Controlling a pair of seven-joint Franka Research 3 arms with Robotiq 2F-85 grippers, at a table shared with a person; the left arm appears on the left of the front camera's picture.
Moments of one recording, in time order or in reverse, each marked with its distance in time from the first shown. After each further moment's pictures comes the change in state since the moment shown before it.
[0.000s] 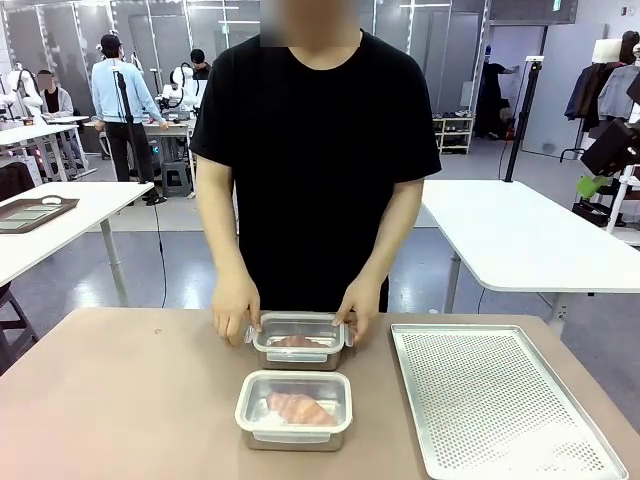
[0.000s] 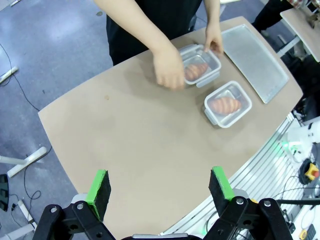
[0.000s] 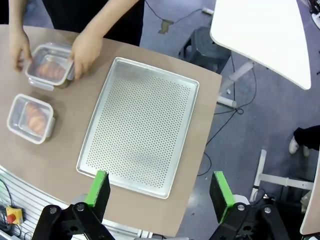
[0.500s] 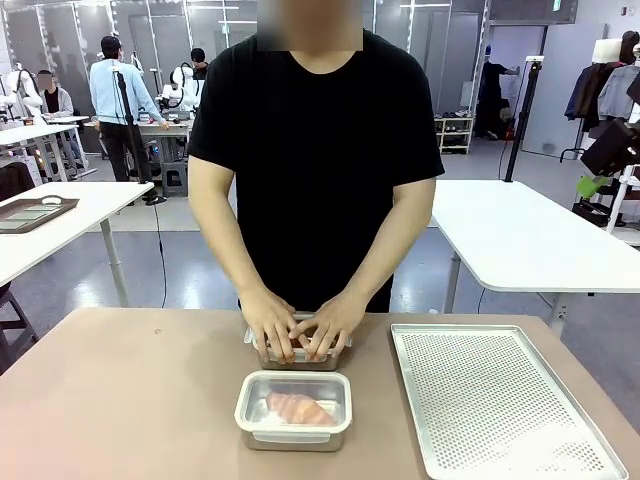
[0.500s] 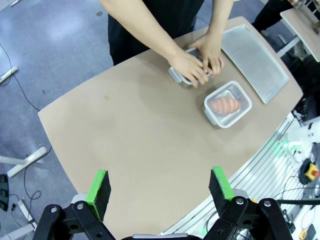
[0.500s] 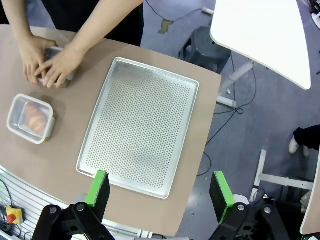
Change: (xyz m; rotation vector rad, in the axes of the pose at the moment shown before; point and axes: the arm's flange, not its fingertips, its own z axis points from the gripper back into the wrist) left arm 0.000 0.000 0.000 0.000 0.000 0.000; right arm 0.000 0.000 0.000 0.000 0.000 0.000
